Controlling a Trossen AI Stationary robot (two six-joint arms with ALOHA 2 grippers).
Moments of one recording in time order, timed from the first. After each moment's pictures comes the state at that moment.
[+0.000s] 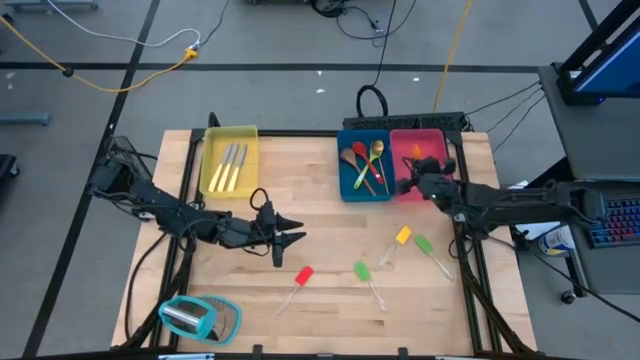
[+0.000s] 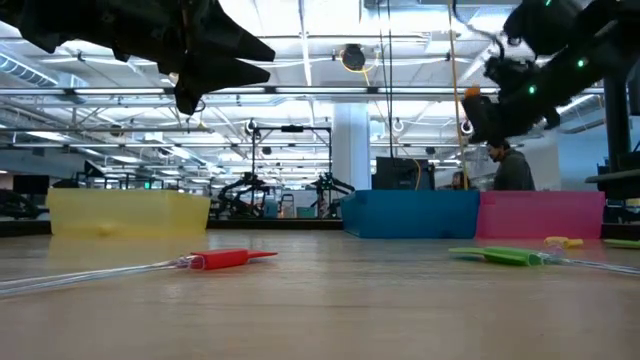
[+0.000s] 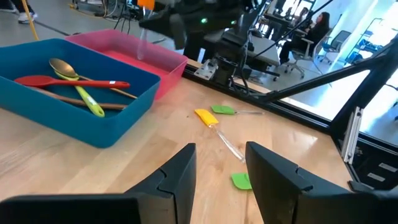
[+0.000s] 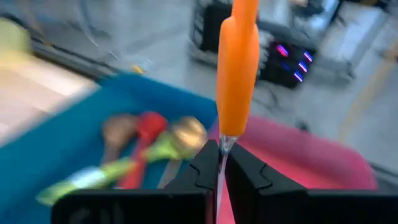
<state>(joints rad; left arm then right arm) -0.34 1.36 0.53 0.63 -0.50 -0.42 -0.21 0.82 0.35 -0.11 0.91 0.38</state>
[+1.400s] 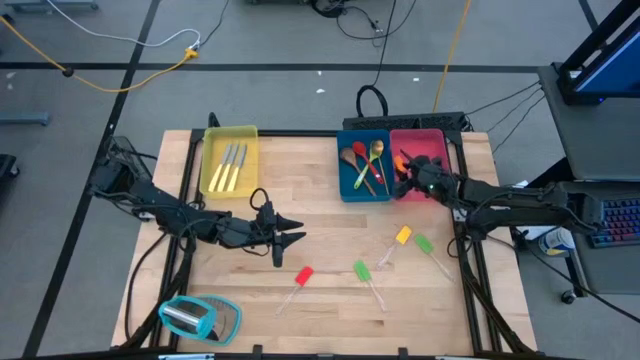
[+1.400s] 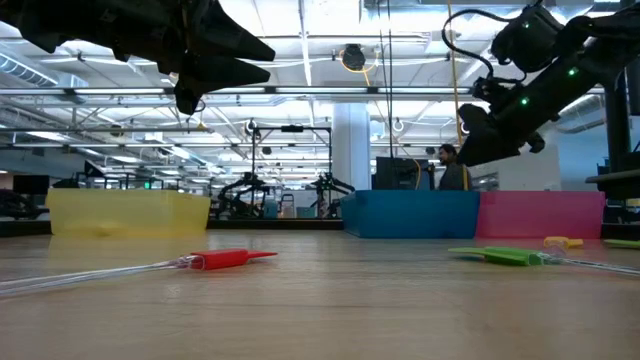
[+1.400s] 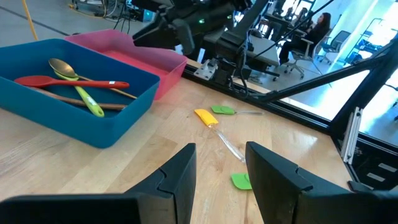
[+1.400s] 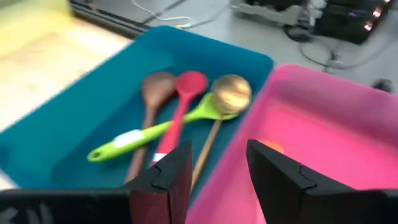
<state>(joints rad) -0.34 1.36 0.53 0.63 -0.50 -0.42 -0.33 0.87 0.35 -0.05 0.51 0.37</state>
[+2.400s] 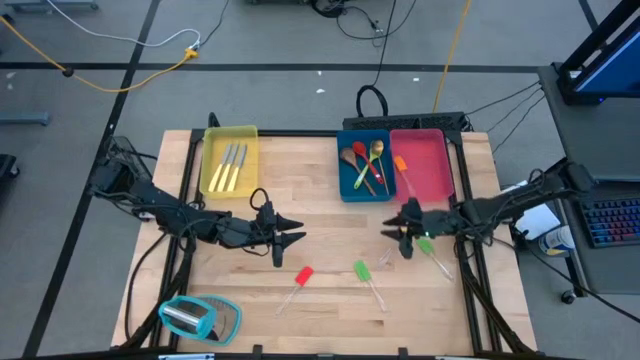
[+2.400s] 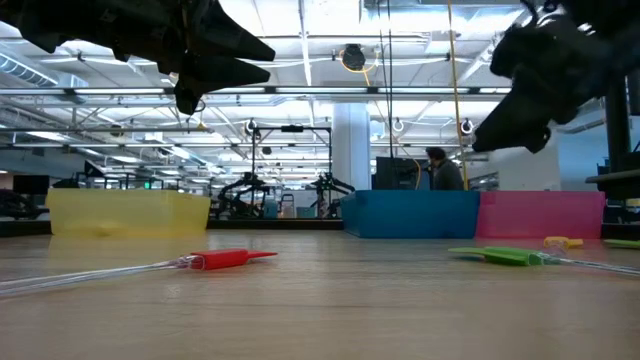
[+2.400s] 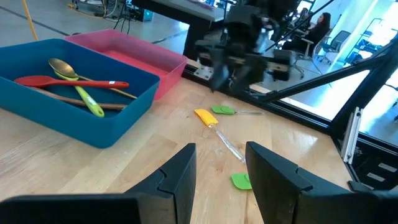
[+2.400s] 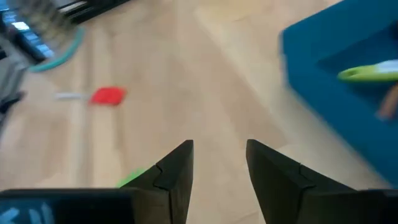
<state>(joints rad) -0.34 1.36 0.53 0.63 -0.50 -0.42 0.28 0.87 0.35 -0.05 0.32 0.57</state>
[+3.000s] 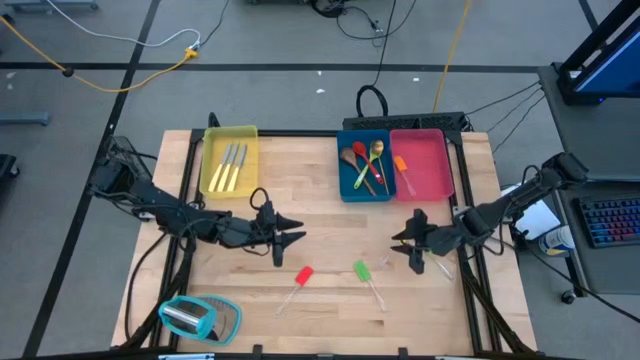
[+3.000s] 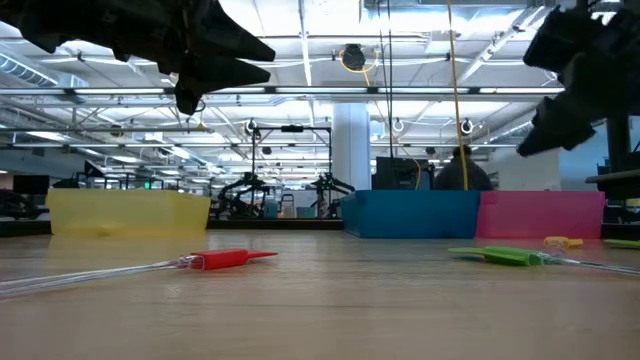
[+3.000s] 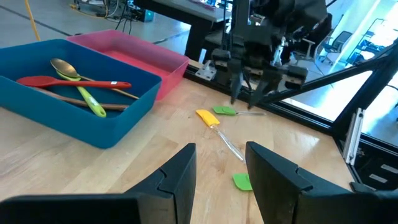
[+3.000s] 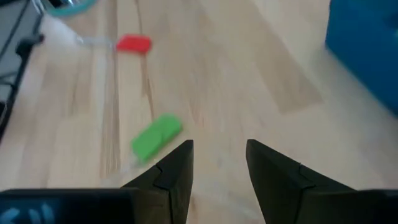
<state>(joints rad) -0.33 1.36 0.53 0.63 -0.50 -0.42 0.49 0.87 0.38 -0.25 0.38 0.67</state>
